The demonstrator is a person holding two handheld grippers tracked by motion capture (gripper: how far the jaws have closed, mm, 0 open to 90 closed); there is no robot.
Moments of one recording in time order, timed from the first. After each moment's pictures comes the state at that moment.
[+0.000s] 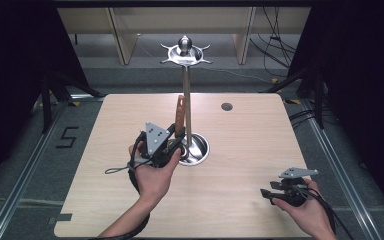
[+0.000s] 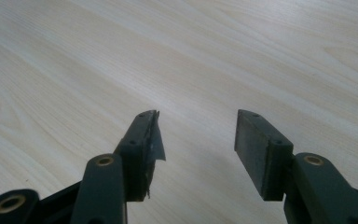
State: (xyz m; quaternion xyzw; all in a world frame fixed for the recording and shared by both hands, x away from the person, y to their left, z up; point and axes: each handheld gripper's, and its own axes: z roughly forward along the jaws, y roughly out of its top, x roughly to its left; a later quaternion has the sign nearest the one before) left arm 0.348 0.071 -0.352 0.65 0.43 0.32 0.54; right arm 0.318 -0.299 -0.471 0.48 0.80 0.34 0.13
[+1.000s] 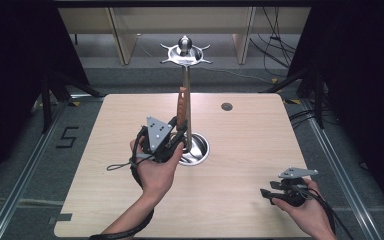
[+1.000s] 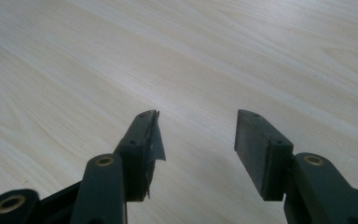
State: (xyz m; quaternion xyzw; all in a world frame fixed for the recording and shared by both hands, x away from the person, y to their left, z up) left arm 0.350 0.064 -0.336 0.63 0.43 0.34 0.55; right arm 0.319 -0.300 -0.471 0.47 0.80 0.34 0.13
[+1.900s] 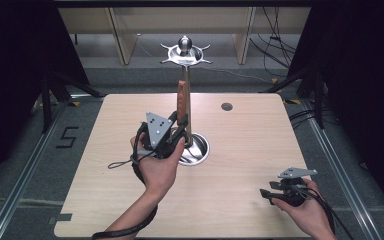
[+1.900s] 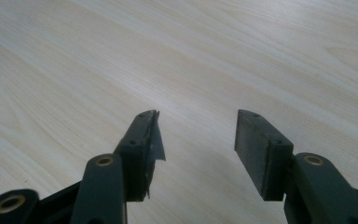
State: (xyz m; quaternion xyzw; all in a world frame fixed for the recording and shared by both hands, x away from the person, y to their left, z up) left arm 0.351 0.060 -0.326 0.61 0.43 0.35 0.56; right arm 0.320 -0.301 -0.470 0.46 0.82 0.32 0.12
